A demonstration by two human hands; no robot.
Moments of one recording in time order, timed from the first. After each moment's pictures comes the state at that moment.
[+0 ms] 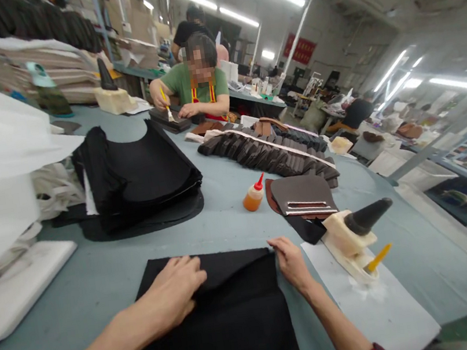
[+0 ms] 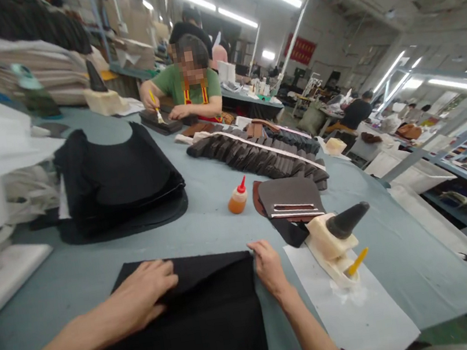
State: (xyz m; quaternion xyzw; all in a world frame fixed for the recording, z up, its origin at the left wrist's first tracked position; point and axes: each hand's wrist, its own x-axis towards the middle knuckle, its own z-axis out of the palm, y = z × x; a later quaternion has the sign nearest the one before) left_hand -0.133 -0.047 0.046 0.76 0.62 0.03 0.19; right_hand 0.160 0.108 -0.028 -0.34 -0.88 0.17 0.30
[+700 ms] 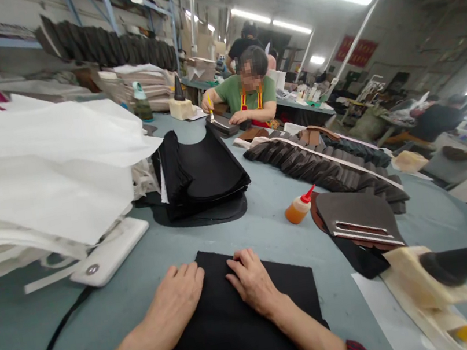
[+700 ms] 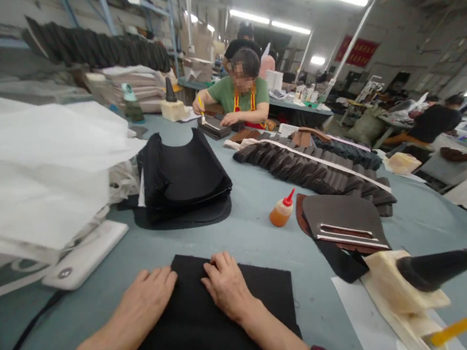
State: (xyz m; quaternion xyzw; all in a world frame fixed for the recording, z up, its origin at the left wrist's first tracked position) left_hand -0.170 -0.094 0.001 0.65 0.76 -0.06 -0.02; right_hand -0.014 0.045 -0.034 -0.15 -0.96 0.13 0.17
